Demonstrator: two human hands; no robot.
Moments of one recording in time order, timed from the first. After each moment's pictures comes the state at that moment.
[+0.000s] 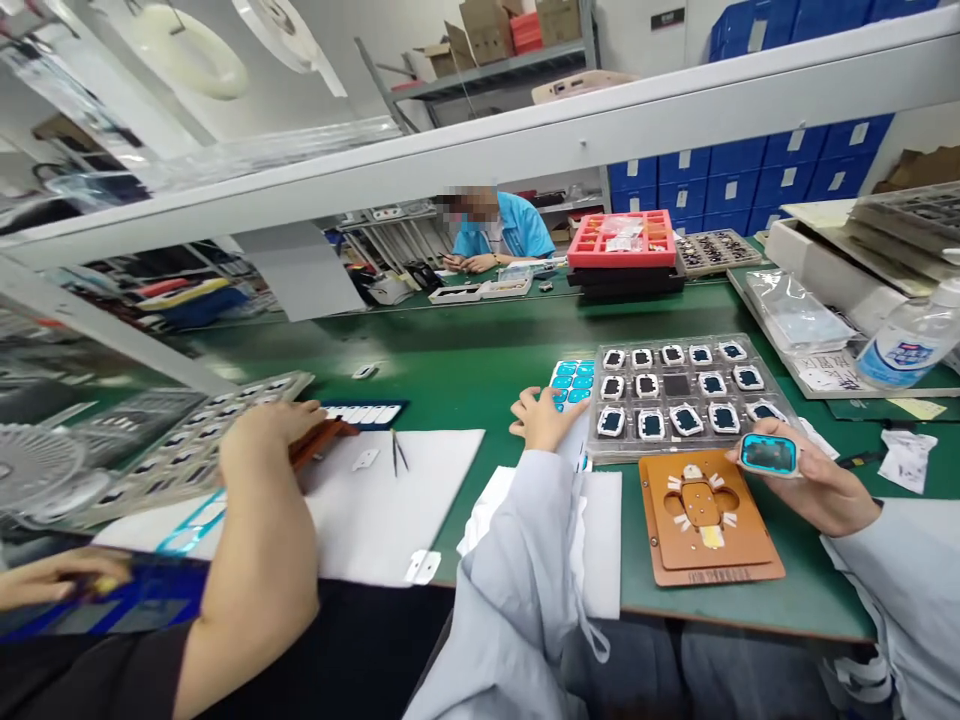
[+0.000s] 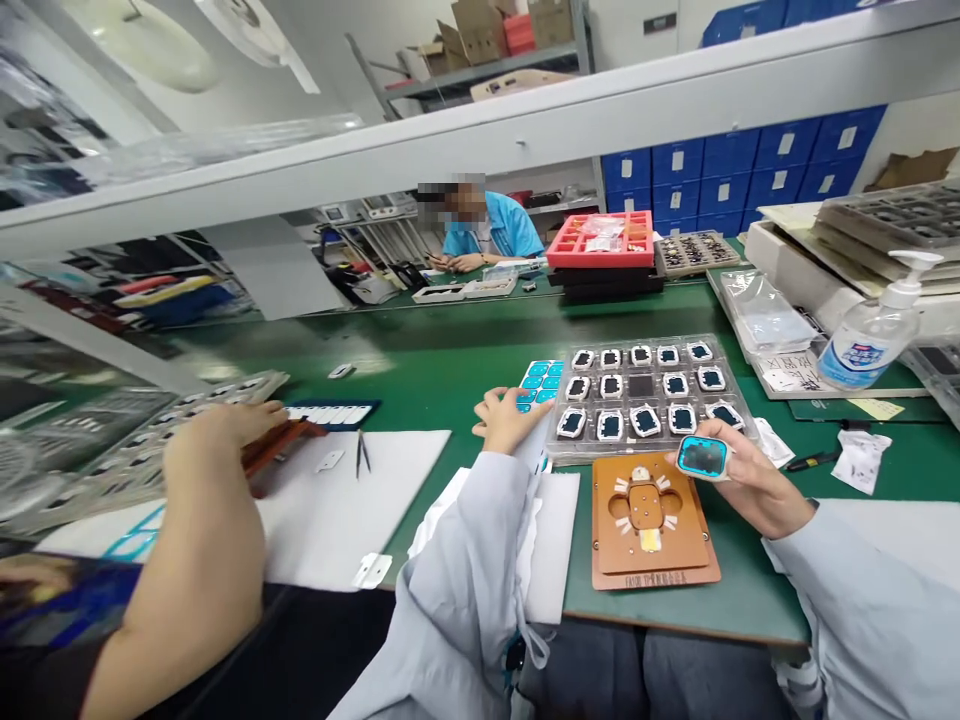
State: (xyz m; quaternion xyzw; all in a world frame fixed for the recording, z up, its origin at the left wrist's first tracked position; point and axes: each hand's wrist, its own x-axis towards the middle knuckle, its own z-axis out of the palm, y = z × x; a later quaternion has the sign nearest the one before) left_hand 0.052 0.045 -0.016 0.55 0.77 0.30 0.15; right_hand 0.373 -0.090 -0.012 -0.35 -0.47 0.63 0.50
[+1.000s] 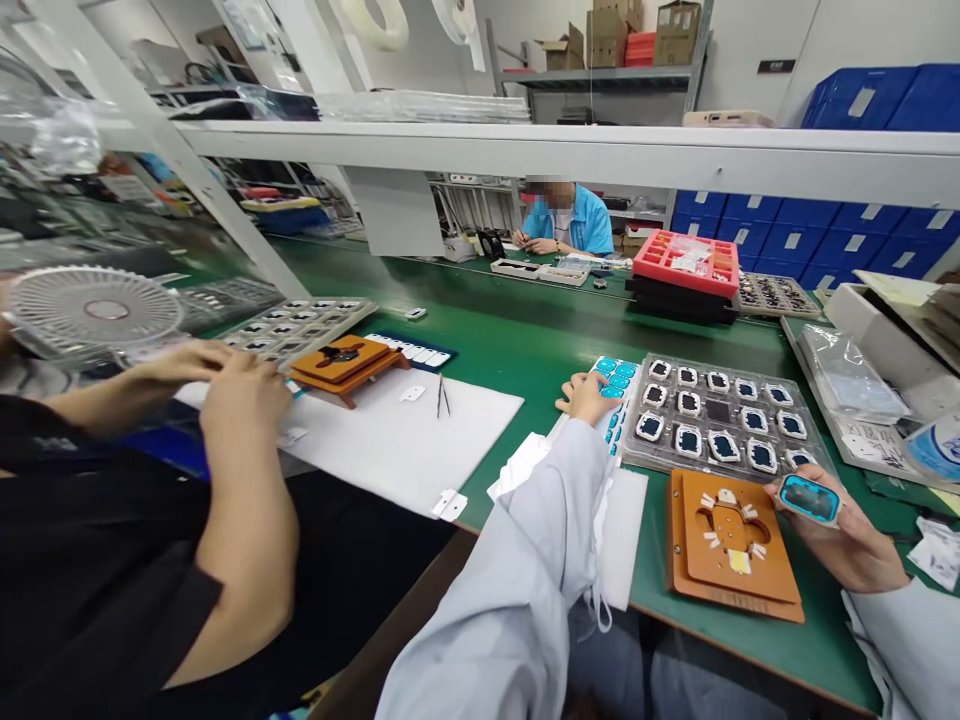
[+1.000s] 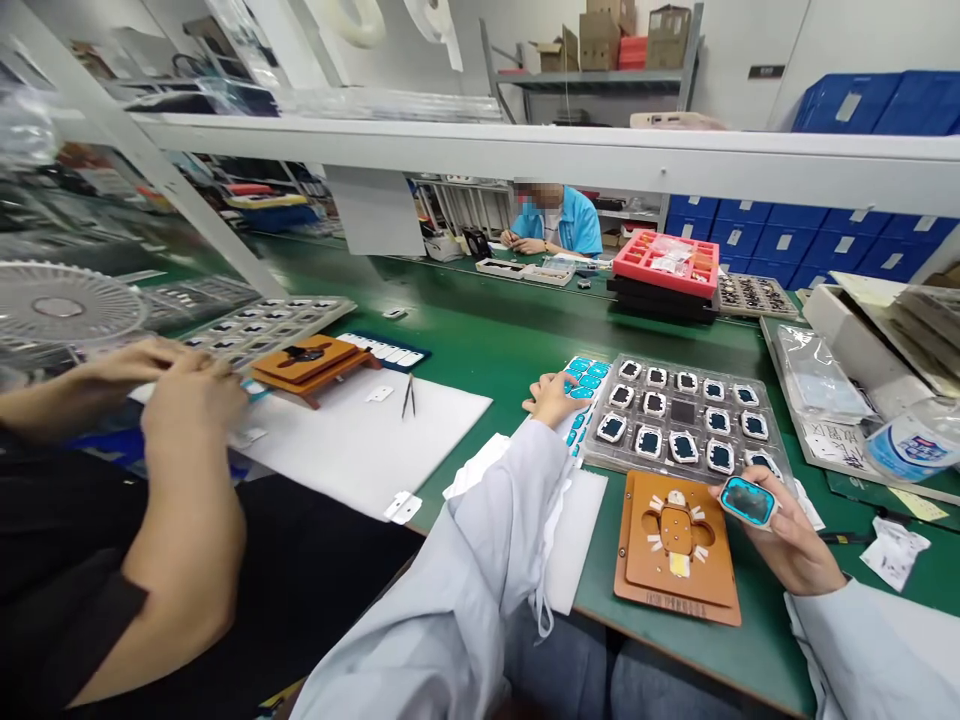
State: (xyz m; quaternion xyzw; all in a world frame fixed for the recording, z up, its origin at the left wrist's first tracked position) left_hand 0.050 0.068 -0.023 0.54 0.77 0.28 0.21; right_hand 0.389 -0.086 -0.018 -0.40 -0.51 0.60 0.47
